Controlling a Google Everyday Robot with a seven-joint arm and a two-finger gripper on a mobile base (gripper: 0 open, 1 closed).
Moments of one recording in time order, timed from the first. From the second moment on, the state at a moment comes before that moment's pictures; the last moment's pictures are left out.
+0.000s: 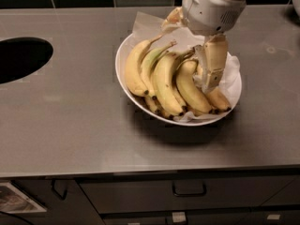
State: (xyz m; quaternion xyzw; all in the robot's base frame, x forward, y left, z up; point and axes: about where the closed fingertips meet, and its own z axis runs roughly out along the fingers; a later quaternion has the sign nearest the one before) arm 0.494 -0.086 0.979 -0.83 0.54 0.02 0.15
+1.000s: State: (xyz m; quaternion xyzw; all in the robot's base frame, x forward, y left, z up) arm 0.492 -0.065 0.987 -0.85 0.51 -0.02 0.12
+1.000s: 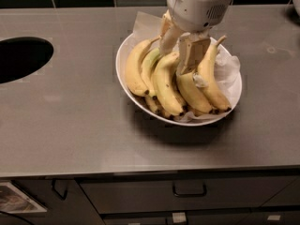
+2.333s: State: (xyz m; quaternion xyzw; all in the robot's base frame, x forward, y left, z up) arm 0.516 -0.083 0.966 -0.89 0.44 0.03 0.14
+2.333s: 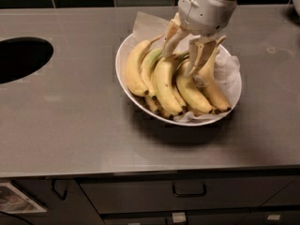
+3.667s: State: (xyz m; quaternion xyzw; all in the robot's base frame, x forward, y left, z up) arm 0.529 -0.055 0.960 -0.91 0.40 0.03 0.13
